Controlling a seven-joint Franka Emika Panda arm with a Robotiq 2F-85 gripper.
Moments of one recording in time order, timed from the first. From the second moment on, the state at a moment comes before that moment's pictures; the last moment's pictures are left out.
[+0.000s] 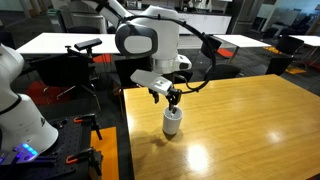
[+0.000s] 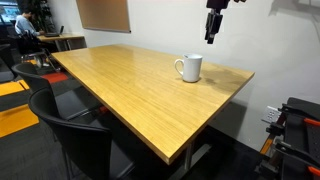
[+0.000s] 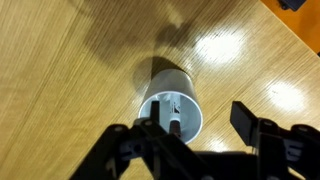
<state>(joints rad) -0.05 0.00 -0.18 -2.31 -0.03 2.43 -0.81</state>
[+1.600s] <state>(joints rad) -0.14 0.18 -0.07 -2.24 0.14 2.58 -1.00</state>
